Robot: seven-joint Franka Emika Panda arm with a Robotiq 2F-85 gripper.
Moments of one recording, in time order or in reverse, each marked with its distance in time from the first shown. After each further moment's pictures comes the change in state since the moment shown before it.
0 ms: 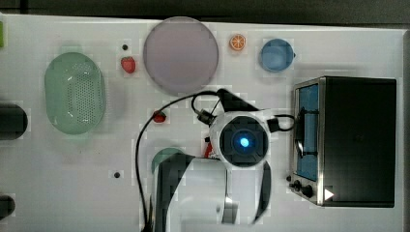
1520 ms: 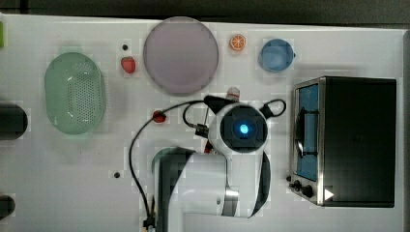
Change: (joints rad) arm 0.018 0.055 -0.020 -0.012 0.005 -0.058 -0.338
